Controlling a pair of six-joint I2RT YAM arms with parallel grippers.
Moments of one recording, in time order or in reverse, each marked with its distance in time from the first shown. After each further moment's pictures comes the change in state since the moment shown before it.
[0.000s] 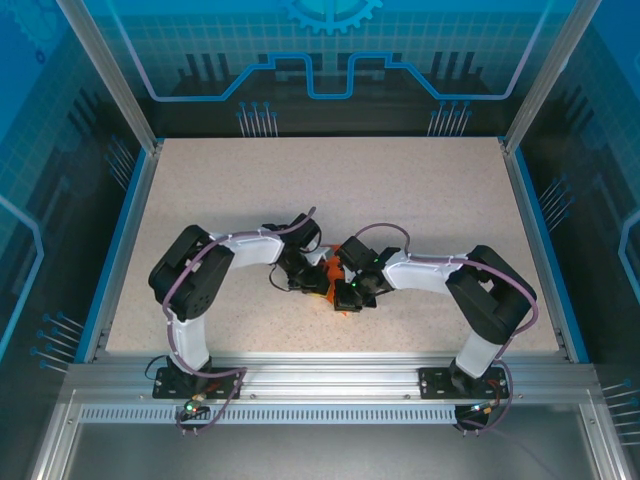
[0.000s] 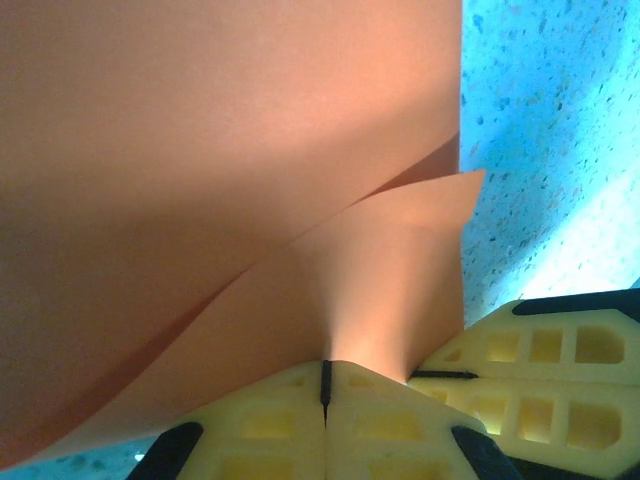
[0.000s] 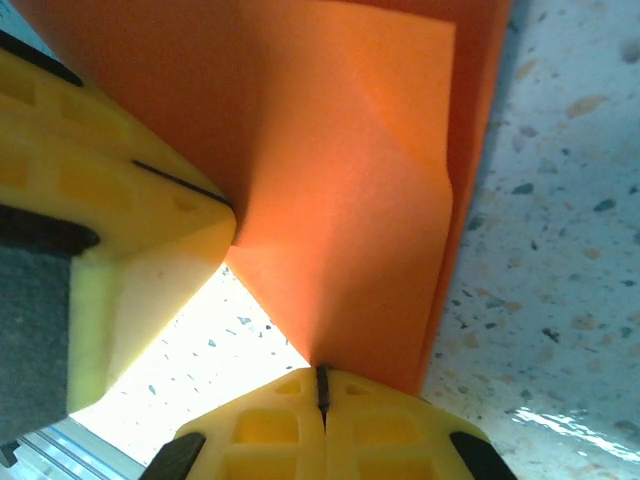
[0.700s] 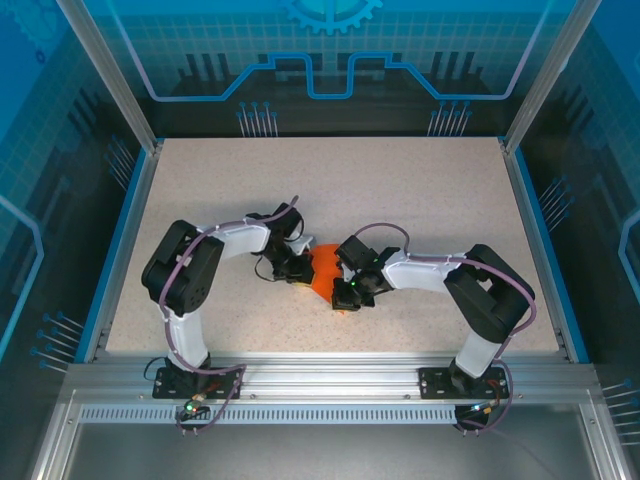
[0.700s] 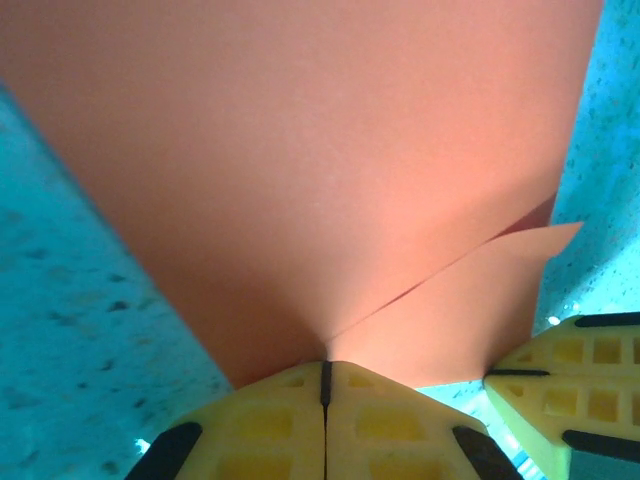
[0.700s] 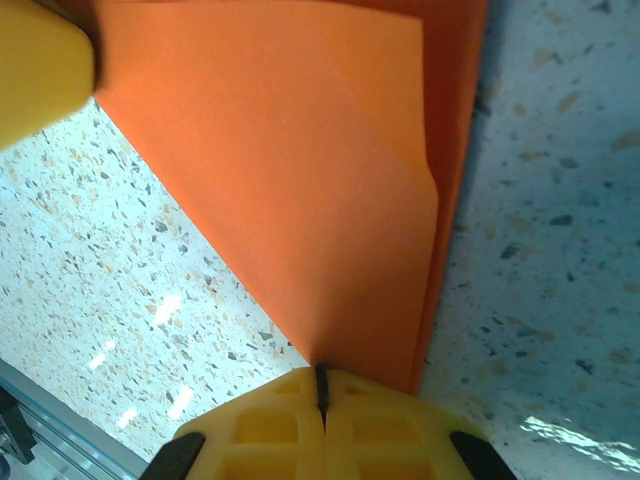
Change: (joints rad) left arm 0.132 0.000 0.031 -0.094 -0.047 0.087; right arm -0.003 0.010 0.000 0.030 -0.018 0.000
